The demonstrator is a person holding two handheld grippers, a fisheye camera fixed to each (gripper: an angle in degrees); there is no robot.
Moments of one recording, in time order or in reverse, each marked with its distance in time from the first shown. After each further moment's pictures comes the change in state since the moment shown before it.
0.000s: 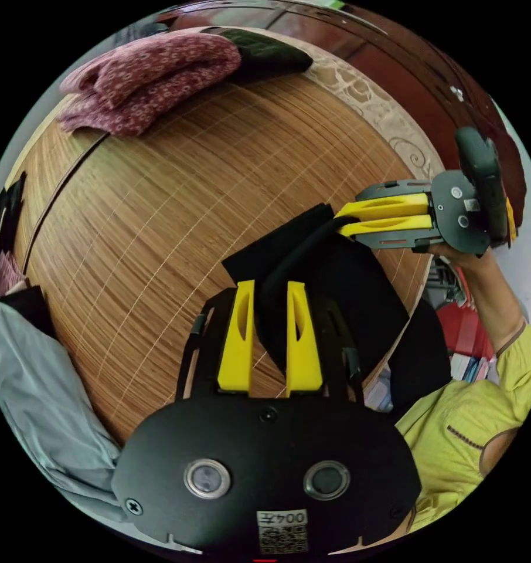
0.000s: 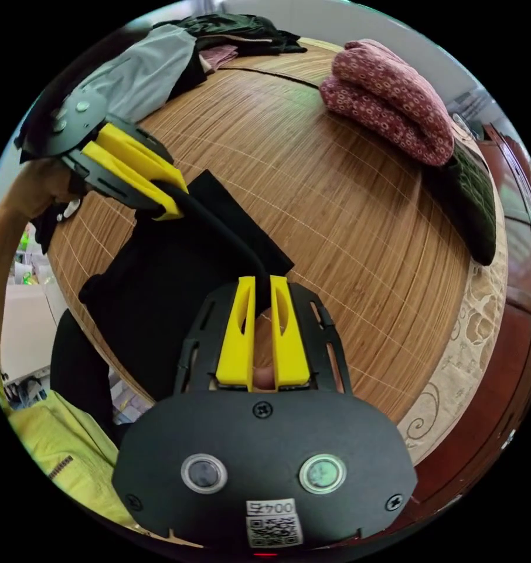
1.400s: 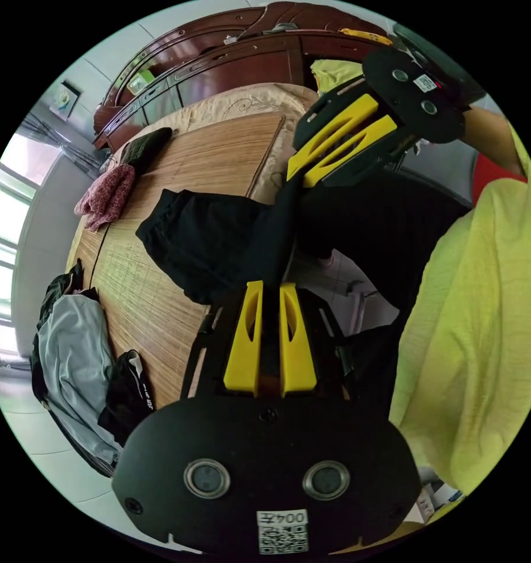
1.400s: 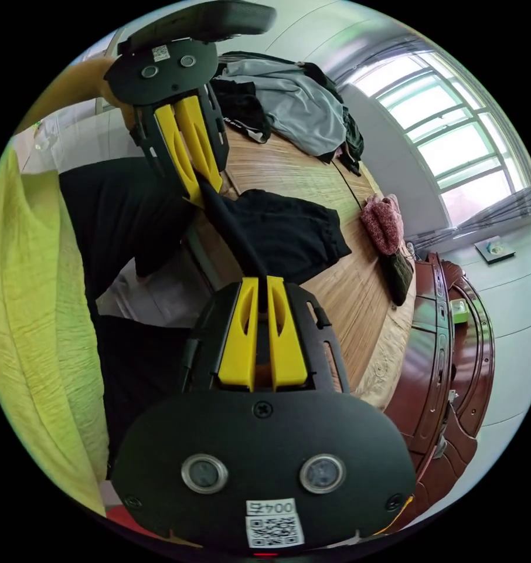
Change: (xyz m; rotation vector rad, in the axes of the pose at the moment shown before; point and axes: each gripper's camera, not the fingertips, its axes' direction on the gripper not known) left arm 0.498 0.368 0.059 0.173 -0.435 0.424; right arm -0.433 0.356 -0.039 0.324 0.466 -0.444
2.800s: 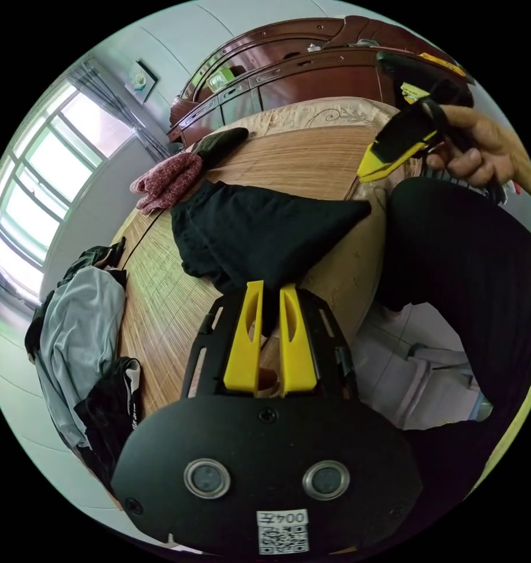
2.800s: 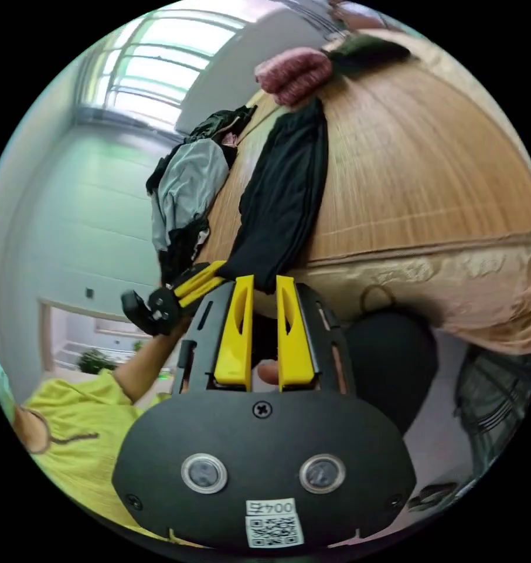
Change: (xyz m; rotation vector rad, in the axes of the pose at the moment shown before) left arm 0.099 0.153 0.060 0.156 -0.241 -0.244; right arm 0.159 0.346 0.208 0.148 -0.899 1.065
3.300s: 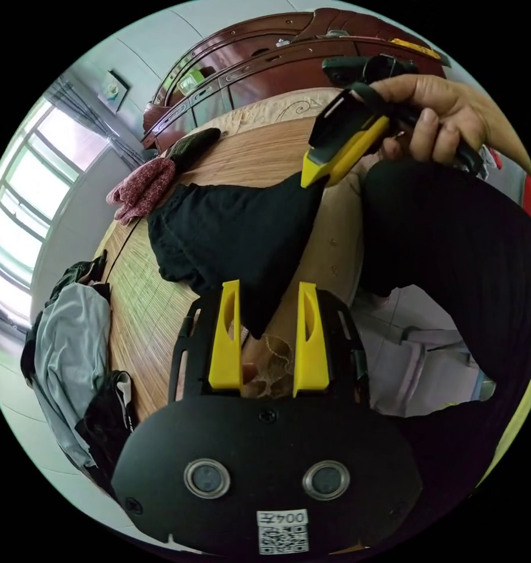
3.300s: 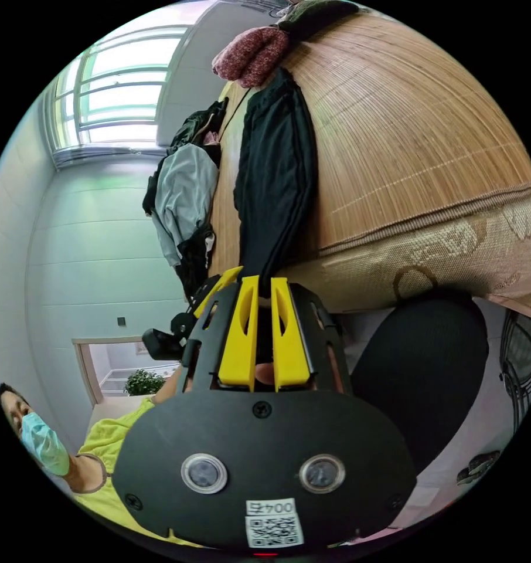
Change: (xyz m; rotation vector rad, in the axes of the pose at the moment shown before) left arm -0.023 0.041 0.012 -0.004 0.058 0.095; right arm 0.112 -0.036 -0.004 -0.097 -0.233 0.269
